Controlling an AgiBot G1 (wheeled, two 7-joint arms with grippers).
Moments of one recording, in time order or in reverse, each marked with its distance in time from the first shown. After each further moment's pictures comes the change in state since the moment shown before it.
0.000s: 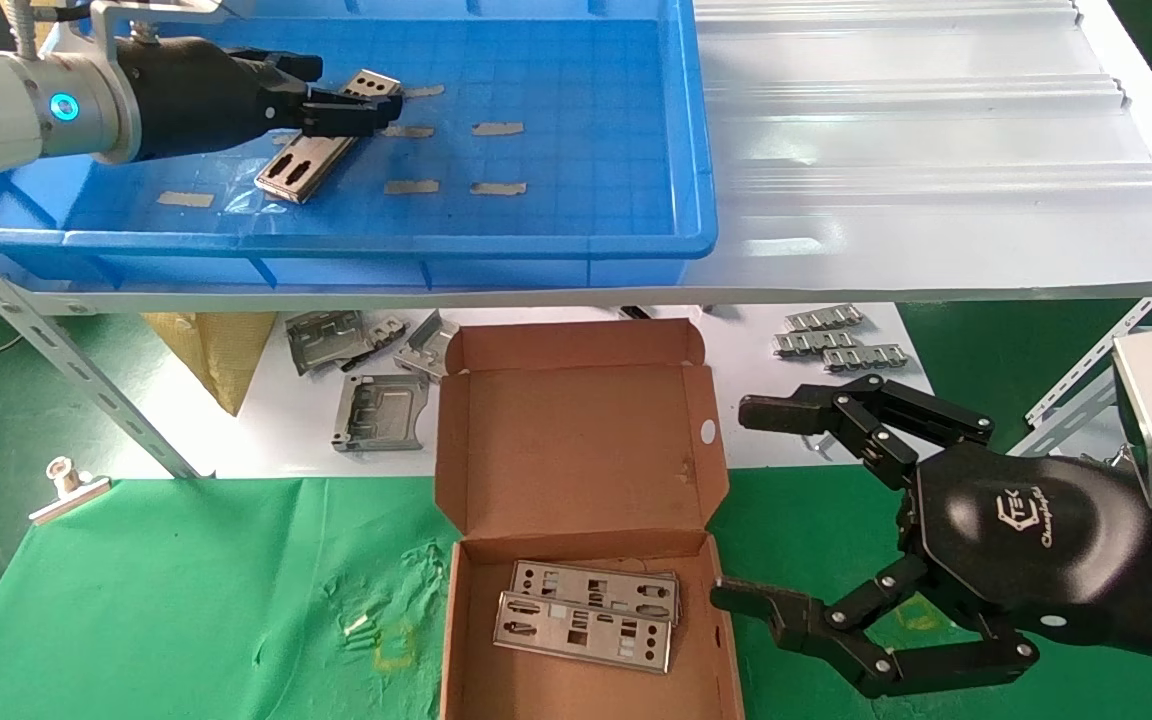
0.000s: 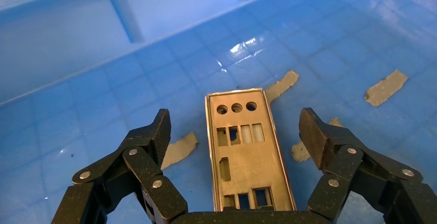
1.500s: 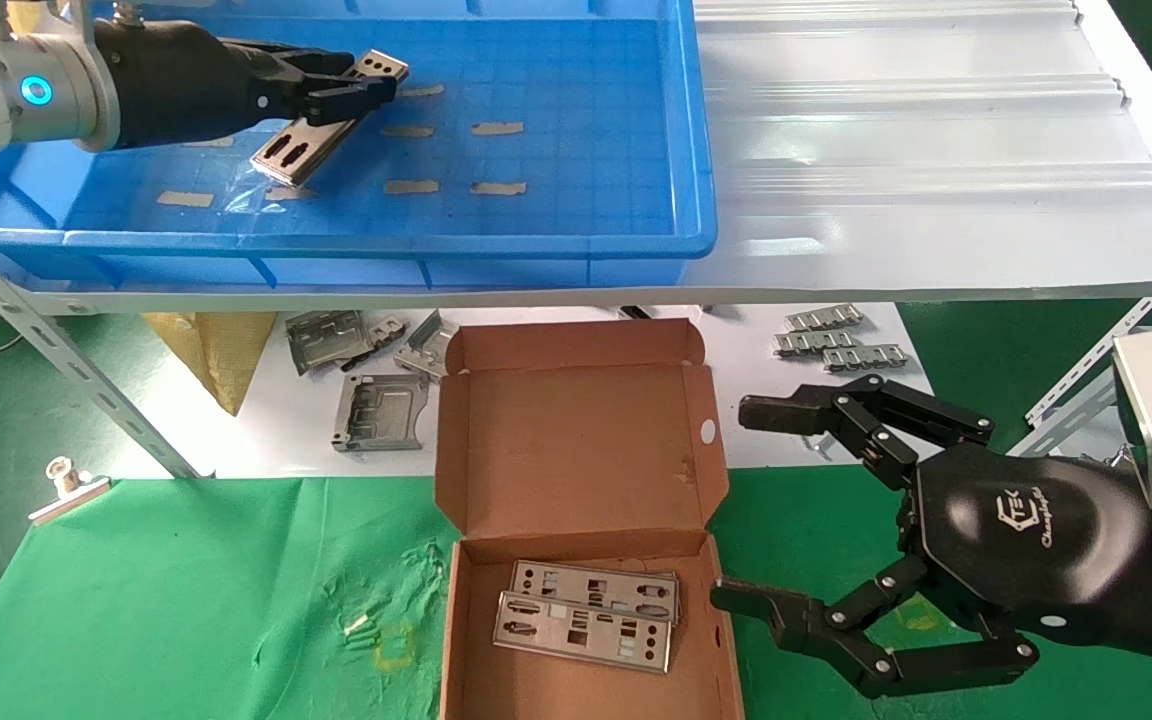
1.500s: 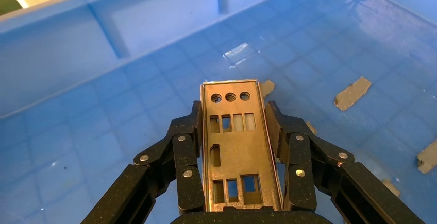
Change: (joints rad) left arm -0.020 -0.019 0.001 -0.007 0.001 0.062 0.013; right arm 0.000 0.000 0.000 0.000 0.000 0.000 0.000
